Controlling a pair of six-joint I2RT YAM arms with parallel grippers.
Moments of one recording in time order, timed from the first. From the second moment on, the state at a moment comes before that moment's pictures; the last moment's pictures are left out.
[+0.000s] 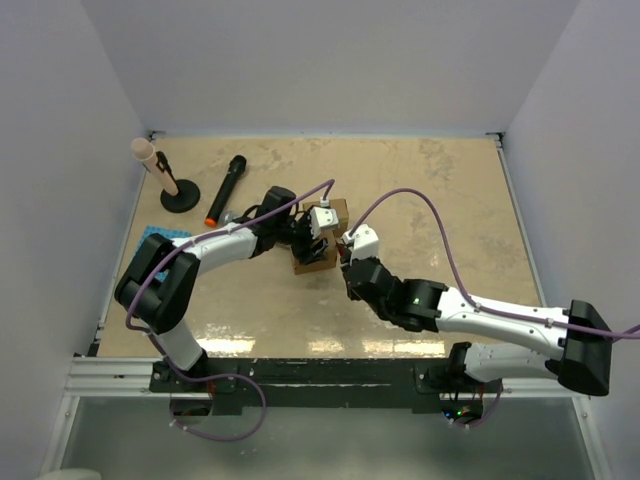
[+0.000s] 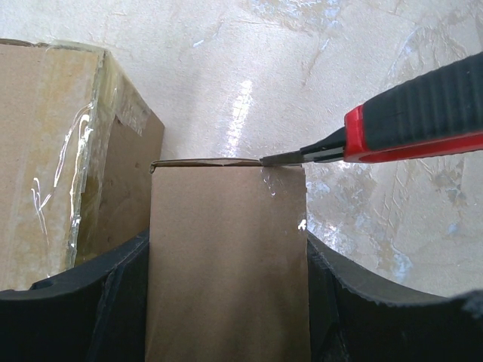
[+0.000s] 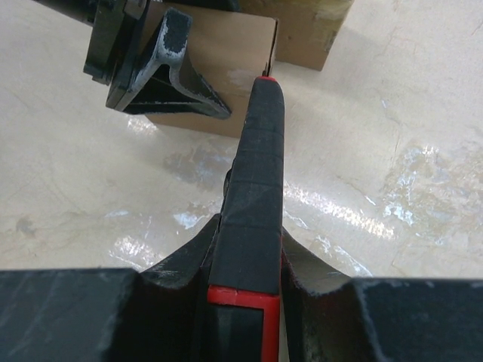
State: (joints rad) left arm -0.56 1.71 0.99 -0.02 0.58 0.51; right arm 1.16 1.13 0.76 -0.29 0.61 0.49
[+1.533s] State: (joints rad) left arm -0.56 1.70 0.96 0.05 0.52 0.48; right arm 1.19 0.97 1.02 -0.69 0.63 0.55
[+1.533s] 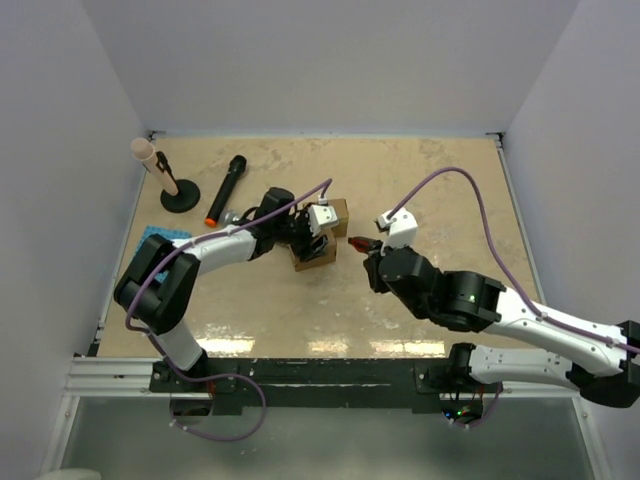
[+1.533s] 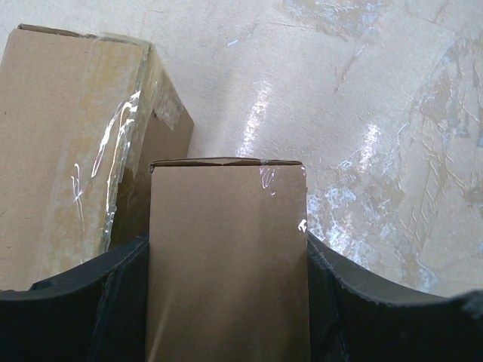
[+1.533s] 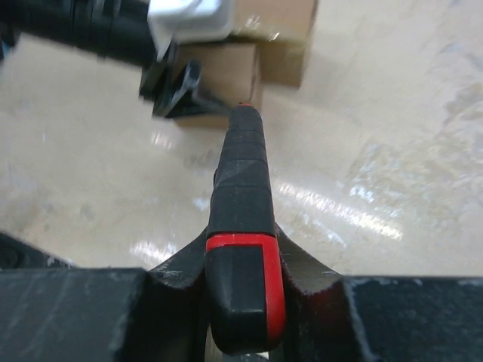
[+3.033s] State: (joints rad) left arm -0.79 2.04 1.31 0.30 0.33 0.19; right arm 1.17 0.79 1.01 -0.56 1.17 0.66
